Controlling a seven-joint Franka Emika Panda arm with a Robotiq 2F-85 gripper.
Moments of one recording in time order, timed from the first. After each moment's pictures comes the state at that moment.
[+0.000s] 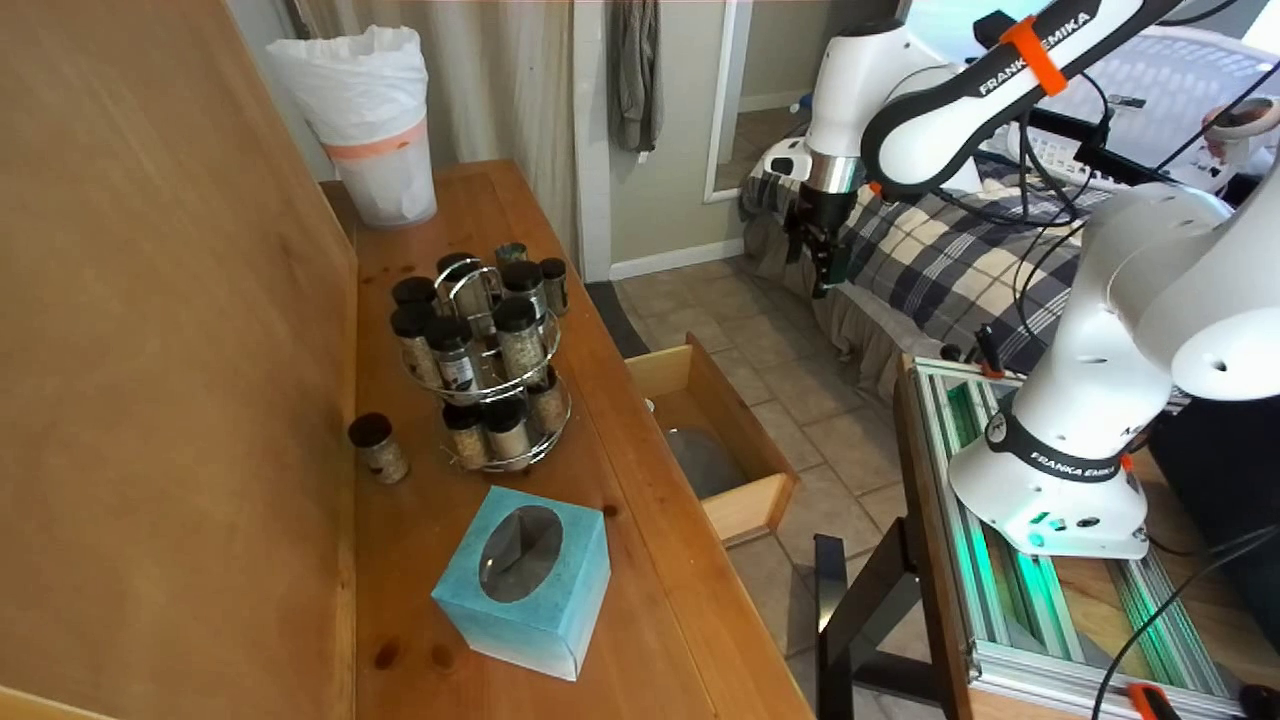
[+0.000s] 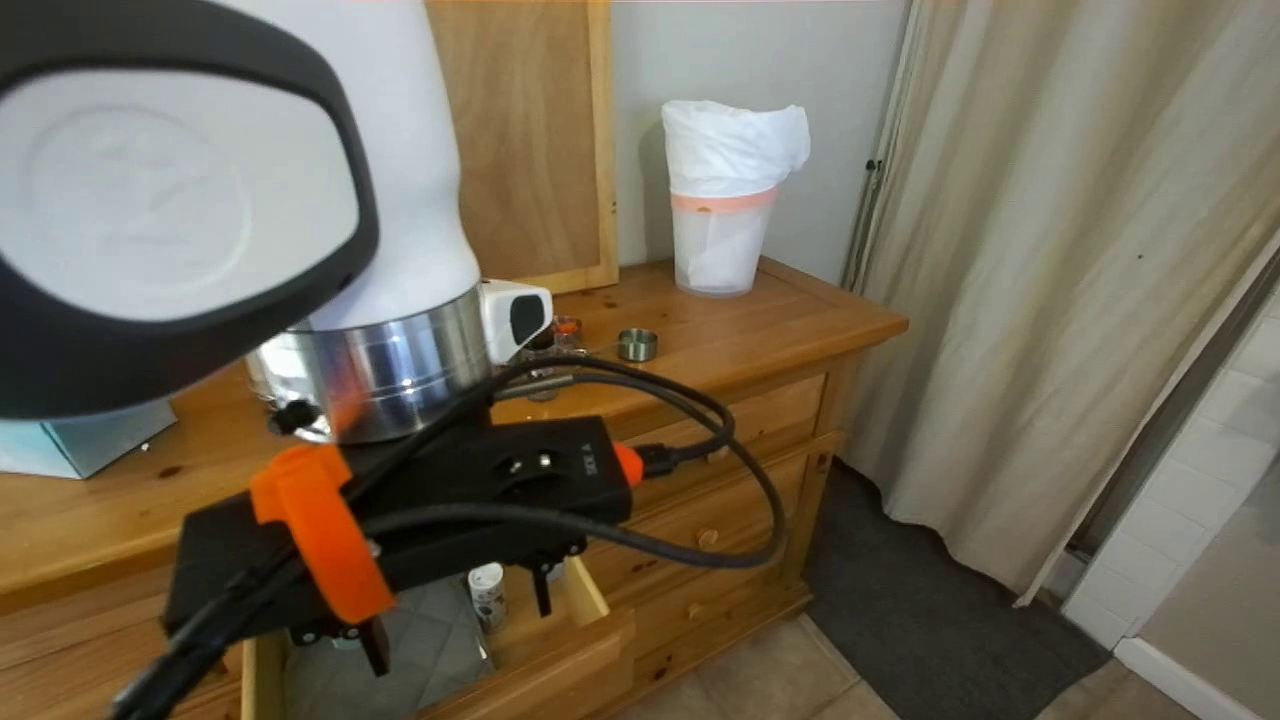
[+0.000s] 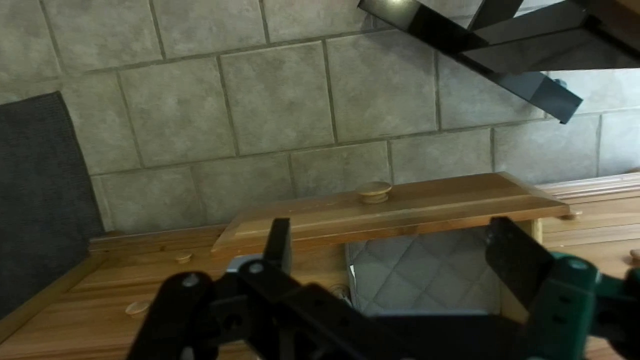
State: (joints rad) arm -0.02 -0.38 -0.66 -2.78 -0.49 2.45 -0.73
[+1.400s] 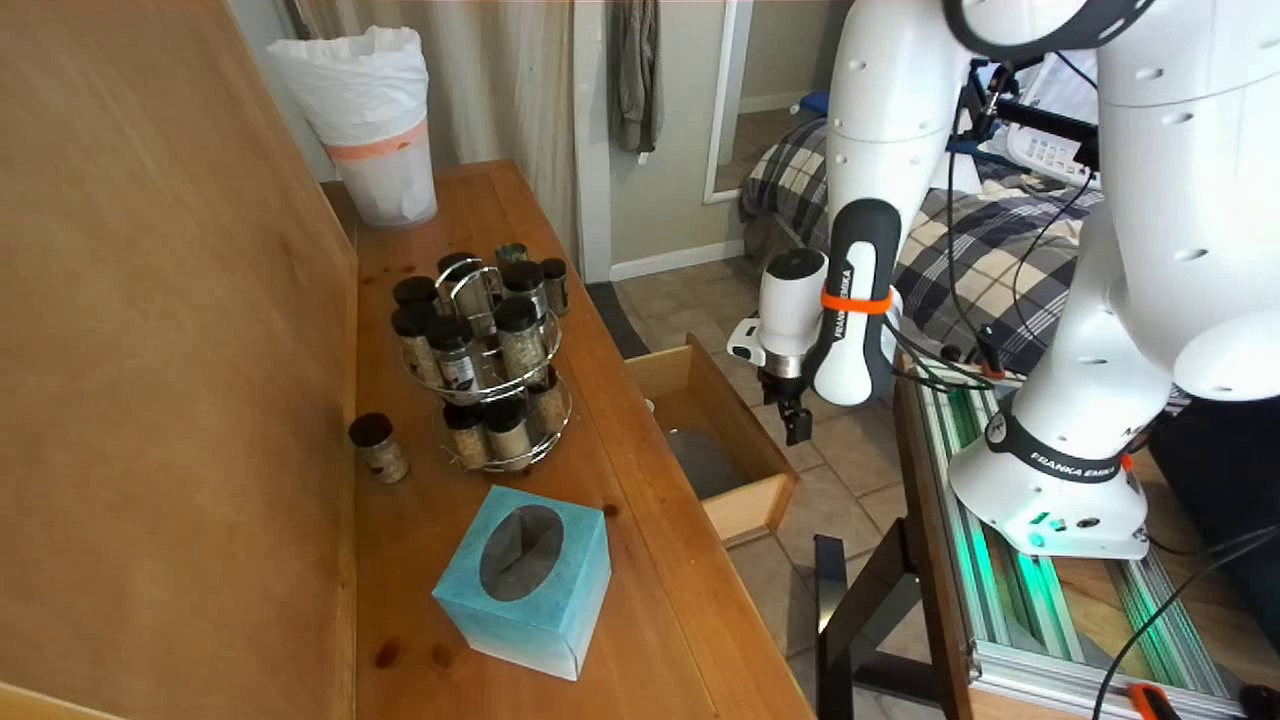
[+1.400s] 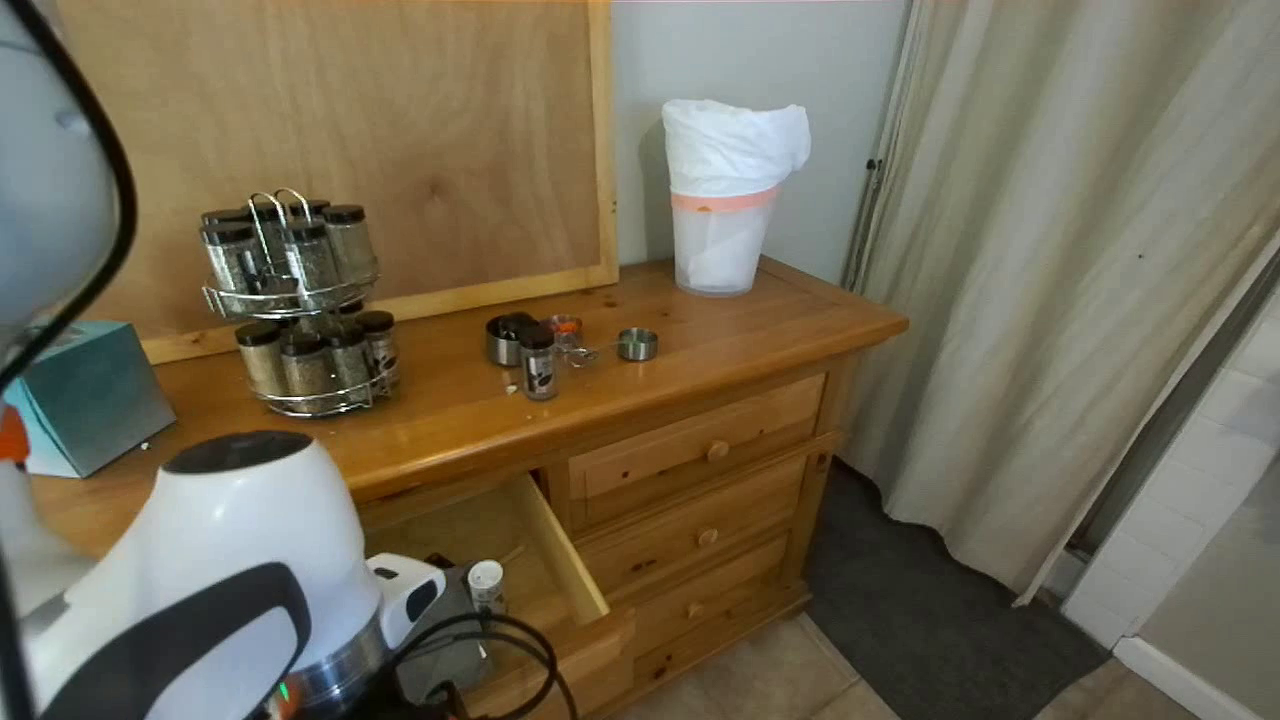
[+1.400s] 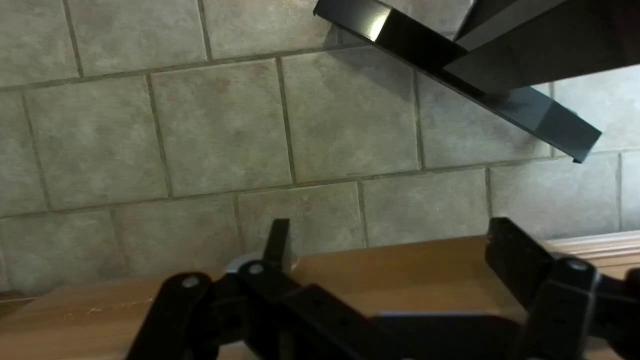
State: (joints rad) arm -0.01 0.55 -0.30 -2.78 -0.10 3.22 -0.67
